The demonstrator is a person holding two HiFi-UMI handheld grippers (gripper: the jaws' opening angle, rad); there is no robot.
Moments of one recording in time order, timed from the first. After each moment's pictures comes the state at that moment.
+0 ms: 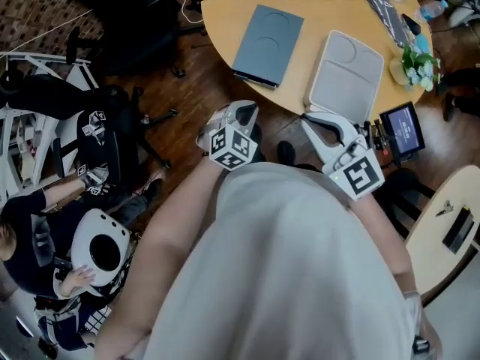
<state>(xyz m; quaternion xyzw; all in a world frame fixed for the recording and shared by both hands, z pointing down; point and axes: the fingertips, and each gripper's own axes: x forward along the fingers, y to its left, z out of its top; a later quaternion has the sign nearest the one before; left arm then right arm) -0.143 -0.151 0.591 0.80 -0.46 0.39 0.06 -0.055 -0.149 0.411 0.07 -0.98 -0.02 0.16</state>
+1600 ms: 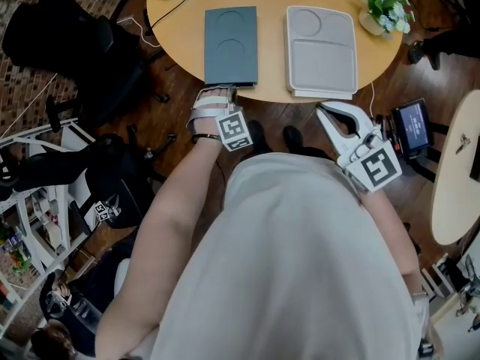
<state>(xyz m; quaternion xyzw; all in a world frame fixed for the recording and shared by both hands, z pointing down) -0.173 -0.218 0.657 0.68 -0.27 0.65 -0.20 0.002 -0.169 0.407 0.26 -0.95 0.05 0.14</state>
